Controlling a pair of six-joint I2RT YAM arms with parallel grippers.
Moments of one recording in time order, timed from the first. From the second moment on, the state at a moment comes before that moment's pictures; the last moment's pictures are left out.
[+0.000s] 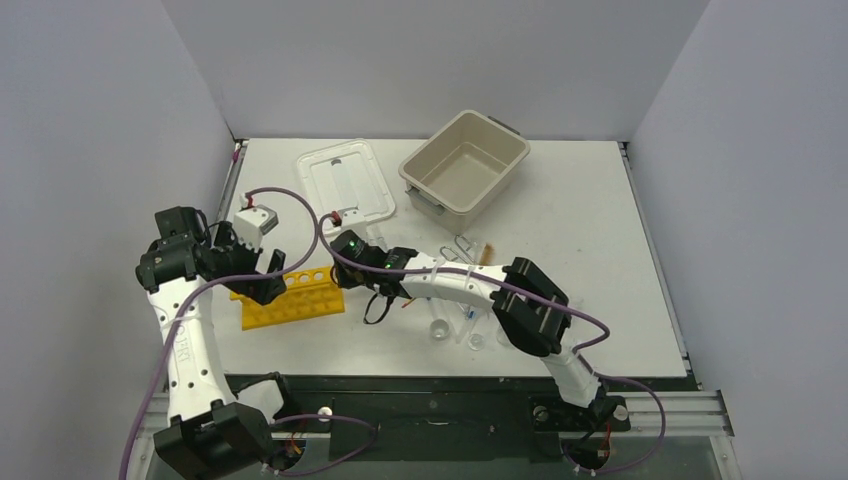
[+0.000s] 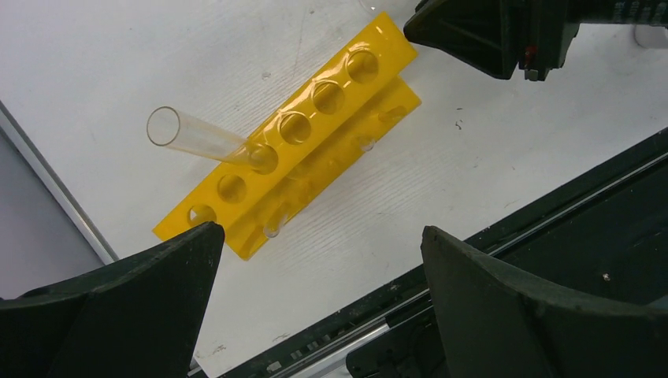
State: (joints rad) left arm 0.37 1.06 1.16 -1.21 0.54 0.75; right arm 1.10 2.12 1.68 -0.25 0.27 0.59
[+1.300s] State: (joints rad) left arm -0.19 1.47 0.96 -0.51 -0.12 0.61; right arm 0.31 0.94 0.72 -0.63 0.50 0.72
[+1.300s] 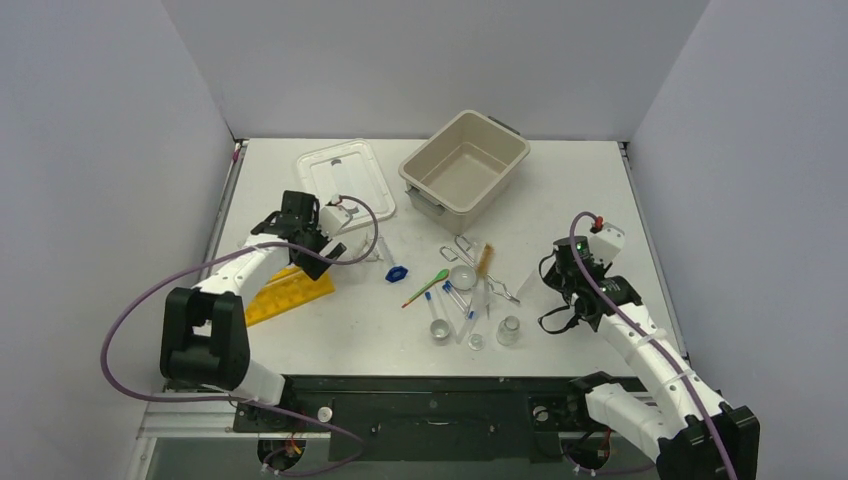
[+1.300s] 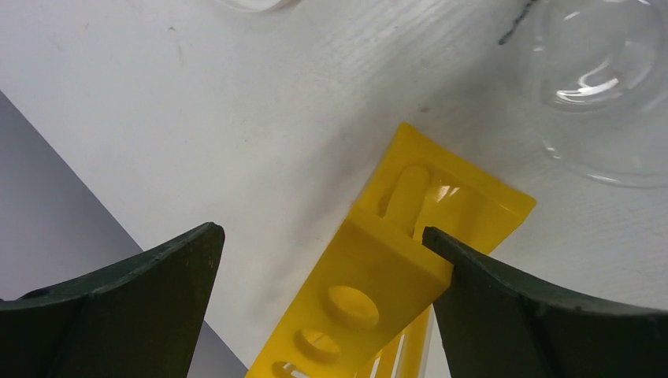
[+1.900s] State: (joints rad) left arm -0.05 1.64 1.19 -0.51 -0.03 0.52; right arm 0.31 1.07 0.59 -0.57 0.50 0.75
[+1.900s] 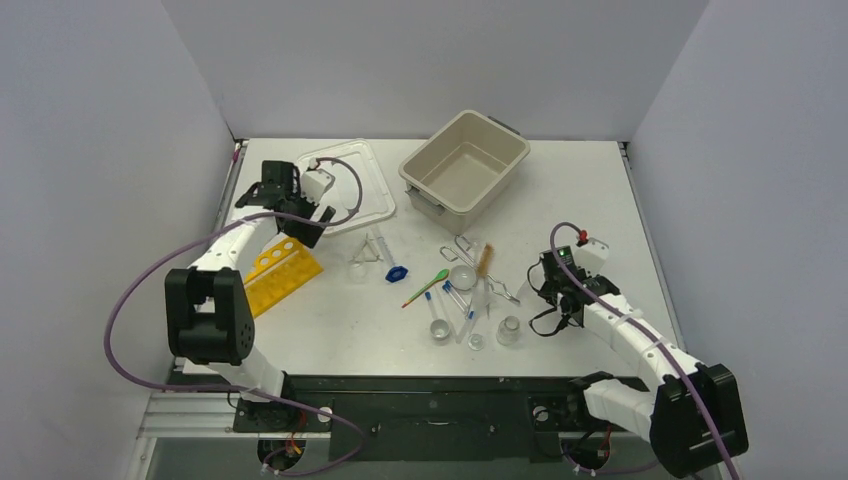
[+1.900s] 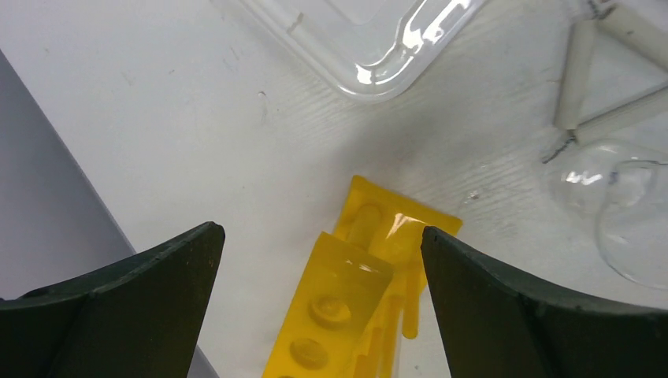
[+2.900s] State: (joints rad) left arm -0.04 1.29 1.18 -0.74 0.36 0.35; right arm 0.41 1.30 0.71 -0.43 0.29 0.60
